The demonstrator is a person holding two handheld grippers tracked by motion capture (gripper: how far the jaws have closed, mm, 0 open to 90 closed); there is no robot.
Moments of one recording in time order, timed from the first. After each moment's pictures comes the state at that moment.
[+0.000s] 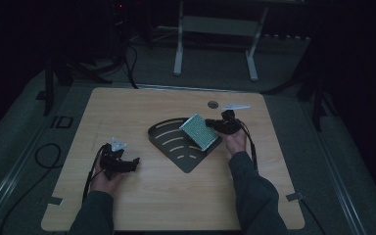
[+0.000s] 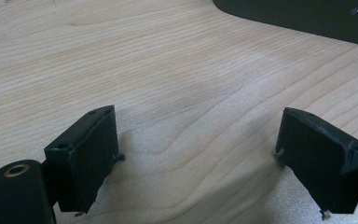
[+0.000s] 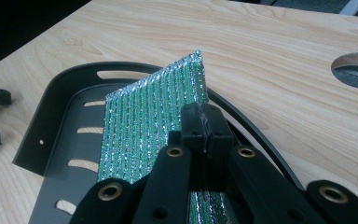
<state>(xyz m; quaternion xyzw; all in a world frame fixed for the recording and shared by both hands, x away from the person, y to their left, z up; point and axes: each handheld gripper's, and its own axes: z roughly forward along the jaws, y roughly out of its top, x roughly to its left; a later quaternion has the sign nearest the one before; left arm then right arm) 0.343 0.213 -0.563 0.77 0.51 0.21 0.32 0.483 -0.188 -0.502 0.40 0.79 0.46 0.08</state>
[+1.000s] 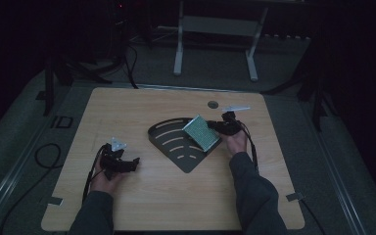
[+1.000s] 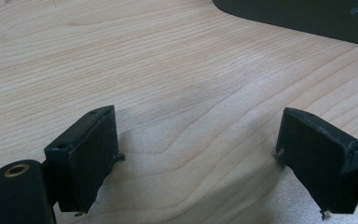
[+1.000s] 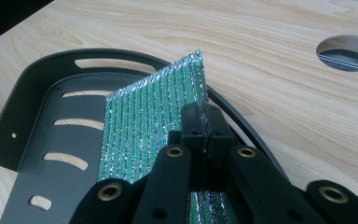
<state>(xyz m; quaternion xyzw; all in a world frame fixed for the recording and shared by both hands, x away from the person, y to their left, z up) 0.343 0.213 -0.563 0.77 0.51 0.21 0.32 0.487 -0.193 -0.514 0.41 0.79 0.45 0.09</state>
